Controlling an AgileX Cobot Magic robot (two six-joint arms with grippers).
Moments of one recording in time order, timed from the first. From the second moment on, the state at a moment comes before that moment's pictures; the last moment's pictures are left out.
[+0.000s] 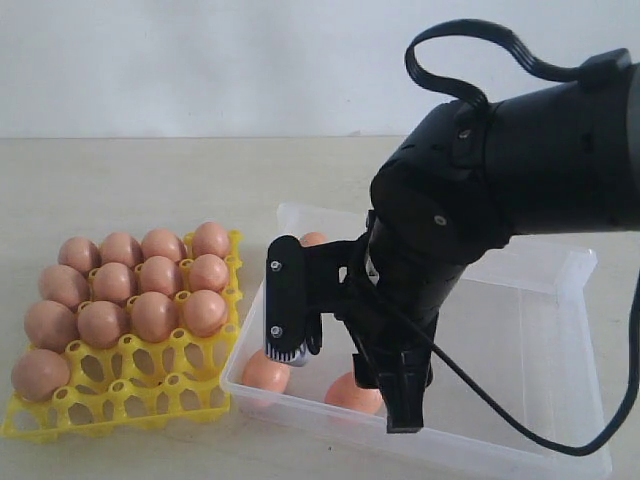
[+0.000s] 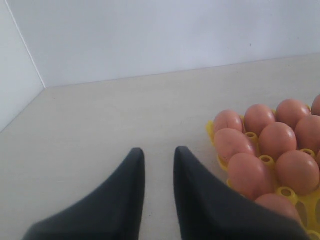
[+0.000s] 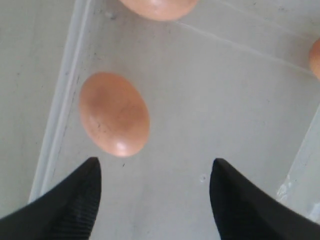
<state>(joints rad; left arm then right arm) 0.09 0.00 0.00 0.23 0.29 -0.09 0.85 1.69 -1.05 -0.18 0.74 -0.67</state>
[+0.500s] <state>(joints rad) 0.09 0.00 0.00 0.23 0.29 -0.09 0.85 1.73 -1.05 -0.17 0.73 -0.74</state>
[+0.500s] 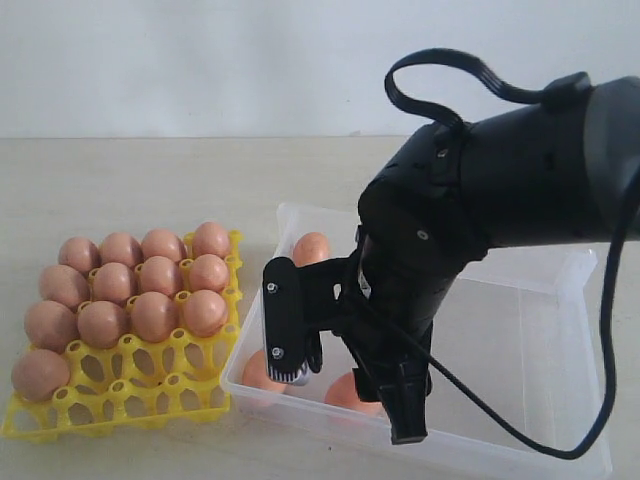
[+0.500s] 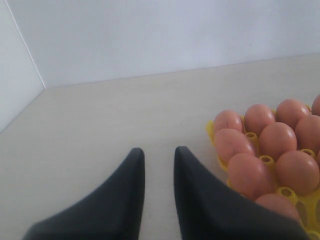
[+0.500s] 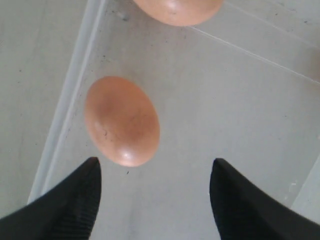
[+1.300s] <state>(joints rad) 0.09 0.00 0.00 0.23 0.29 -0.09 0.85 1.81 -1.05 -0.12 0.67 -0.85</state>
